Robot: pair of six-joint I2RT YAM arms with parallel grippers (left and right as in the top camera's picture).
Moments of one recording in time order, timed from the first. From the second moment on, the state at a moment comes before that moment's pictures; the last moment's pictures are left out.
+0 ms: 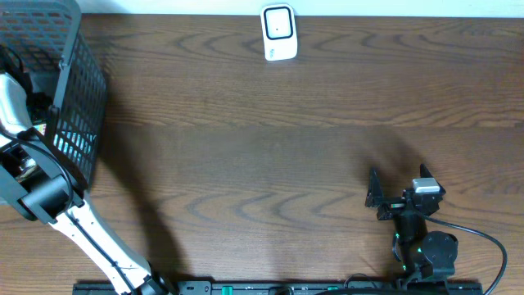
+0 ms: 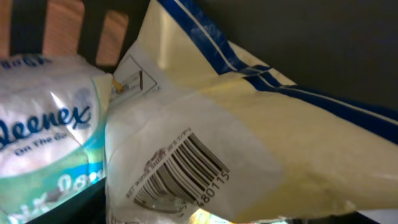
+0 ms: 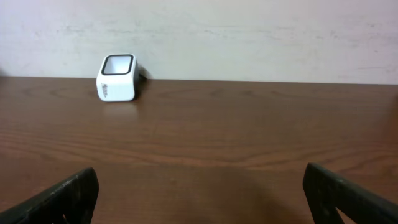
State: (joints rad) left arm 0.61 2.35 2.06 -0.98 -0.29 0.26; right arm 0.05 0.01 0.01 -0.07 -0.03 0.02
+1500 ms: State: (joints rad) left arm 0.61 1.65 2.02 -0.83 0.22 -0.16; right arm 0.05 0.01 0.01 -0.07 -0.03 0.02
